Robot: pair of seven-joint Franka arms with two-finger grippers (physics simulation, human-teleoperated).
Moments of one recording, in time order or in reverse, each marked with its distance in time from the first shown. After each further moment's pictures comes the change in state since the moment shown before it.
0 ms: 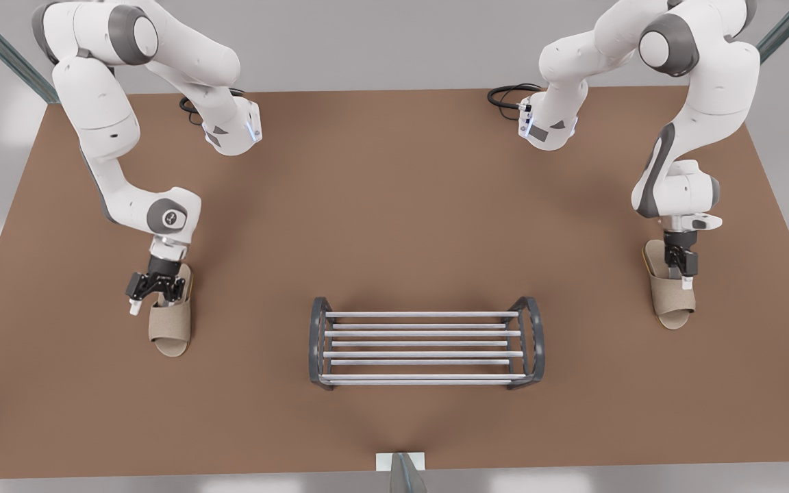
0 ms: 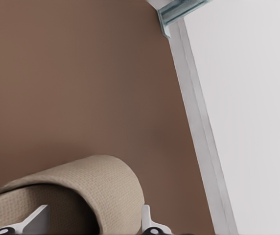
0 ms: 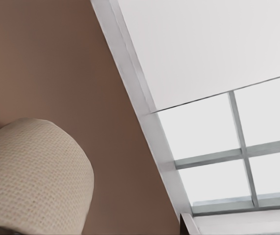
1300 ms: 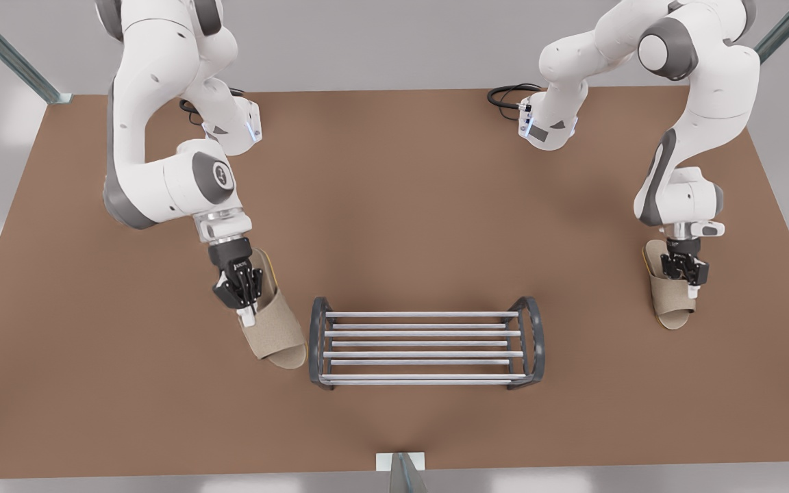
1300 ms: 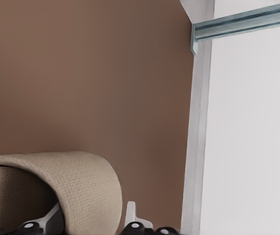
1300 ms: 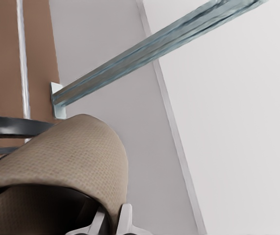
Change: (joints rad) left arm 0.002 0.023 -0.034 0.076 -0.025 0.060 -0.303; right arm 0.988 -0.079 -0.579 0.826 0.000 1.140 0.116
